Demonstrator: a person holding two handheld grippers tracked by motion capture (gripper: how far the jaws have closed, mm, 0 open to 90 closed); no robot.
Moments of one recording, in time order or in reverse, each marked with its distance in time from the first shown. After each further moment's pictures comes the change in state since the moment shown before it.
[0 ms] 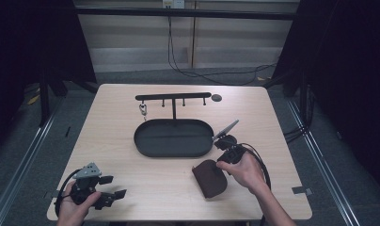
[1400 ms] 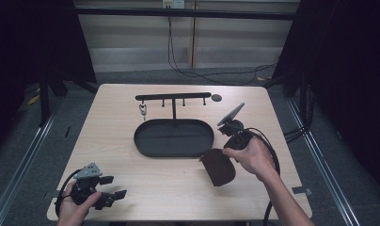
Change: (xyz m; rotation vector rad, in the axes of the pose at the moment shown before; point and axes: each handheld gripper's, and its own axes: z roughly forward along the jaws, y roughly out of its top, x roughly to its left) left arm 0.000 0.000 0.000 -0.001 0.000 -0.001; right arm 0.003 0.018 -0.054 0.035 -0.075 0.012
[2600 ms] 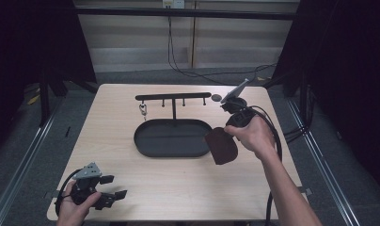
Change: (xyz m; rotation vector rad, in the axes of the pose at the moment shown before) left arm -0.001 0.001 -0.001 -0.016 -0.020 0.012; right arm -0.014 0.038 -0.036 -0.054 -0.076 0.070
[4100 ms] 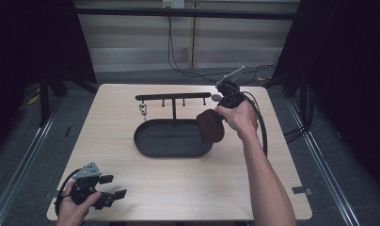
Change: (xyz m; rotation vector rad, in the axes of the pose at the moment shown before) left arm 0.001 0.000 -0.001 0.001 0.011 -0.006; right arm -0.020 0.055 0.020 -0.097 0.060 0.160
